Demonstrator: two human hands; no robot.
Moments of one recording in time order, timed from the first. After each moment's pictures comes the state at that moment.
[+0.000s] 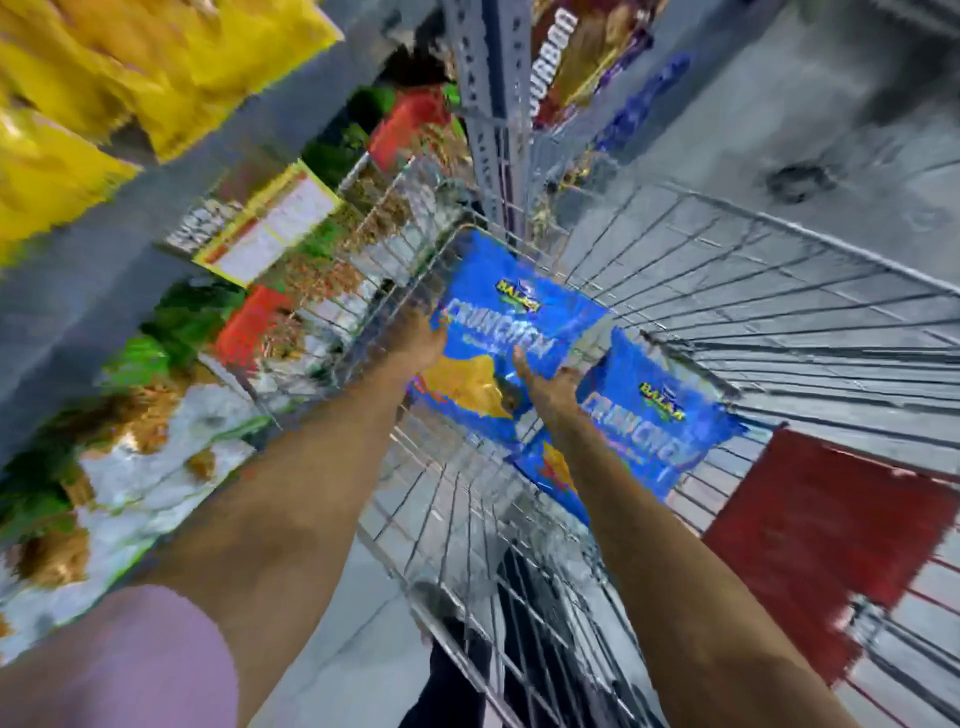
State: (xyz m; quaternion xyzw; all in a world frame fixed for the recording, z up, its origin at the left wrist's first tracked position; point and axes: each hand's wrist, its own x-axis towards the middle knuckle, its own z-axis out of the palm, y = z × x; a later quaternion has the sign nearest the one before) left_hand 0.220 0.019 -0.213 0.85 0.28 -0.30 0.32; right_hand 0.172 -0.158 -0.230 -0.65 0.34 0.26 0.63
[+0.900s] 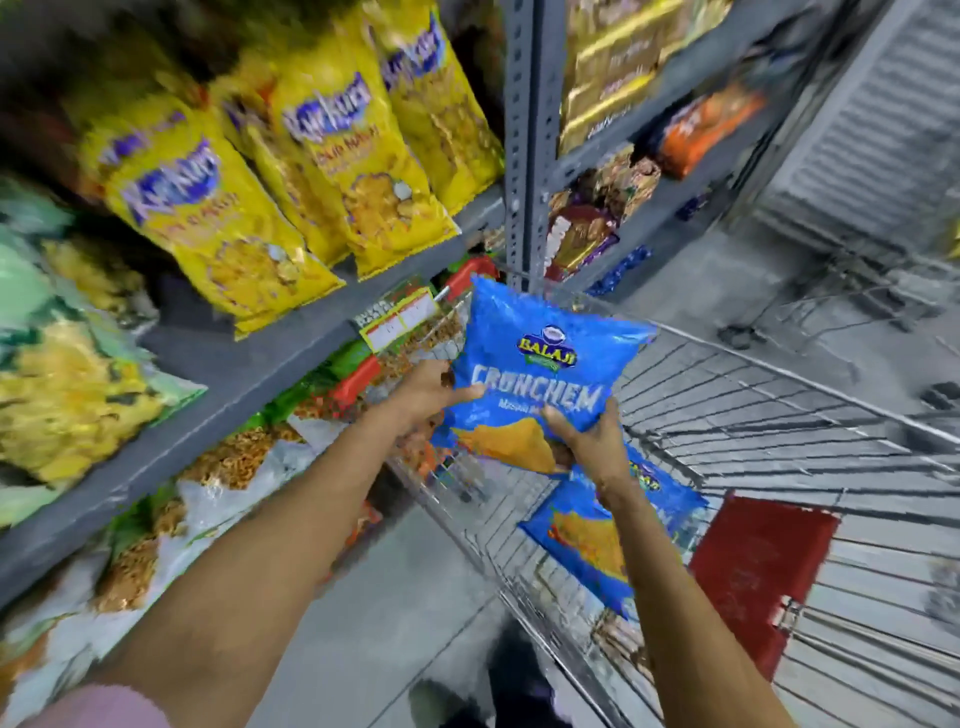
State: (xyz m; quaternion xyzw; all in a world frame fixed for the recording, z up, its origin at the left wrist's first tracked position) left_hand 0.173 0.038 -0.031 0.84 0.12 -0.25 0.46; right_hand 0.139 -0.195 -0.088 -0.70 0.12 0.11 0.69
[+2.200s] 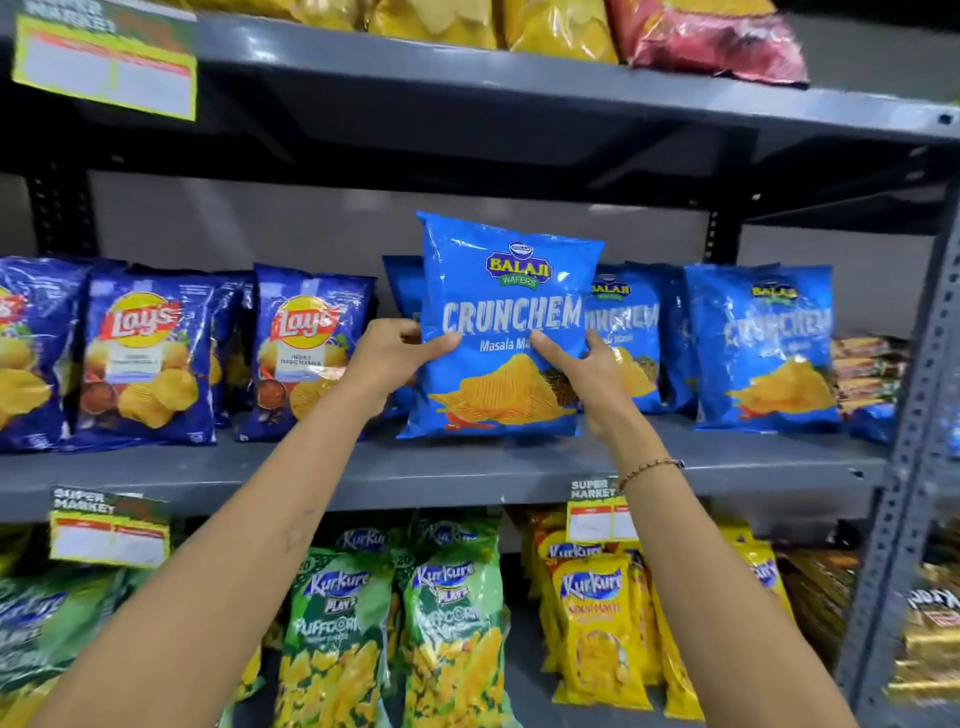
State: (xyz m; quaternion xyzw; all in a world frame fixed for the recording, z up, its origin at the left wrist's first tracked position) left_hand -0.013 0.309 0.473 0.75 0.18 0.41 0.49; right_hand 0.176 0.173 0.445 -0.62 -0.36 0.07 0.69
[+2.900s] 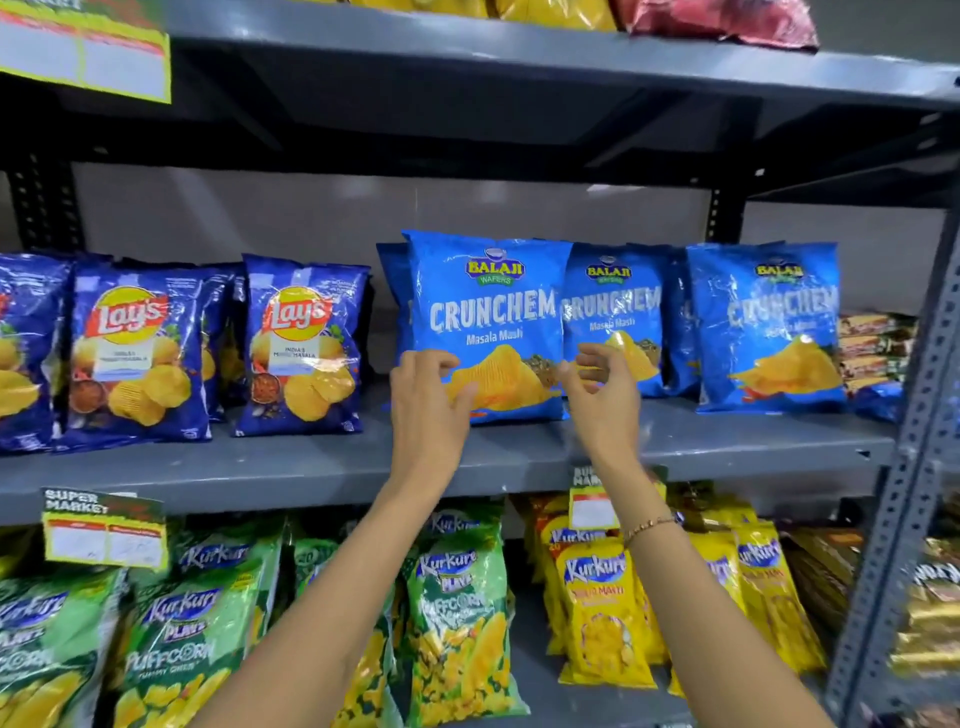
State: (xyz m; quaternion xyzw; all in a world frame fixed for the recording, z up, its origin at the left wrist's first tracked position) left_hand 0.005 0.255 0.406 0.77 0.21 0.56 0.19; right_hand 0.147 0.154 0.405 -0.63 -0.34 -0.15 0.69
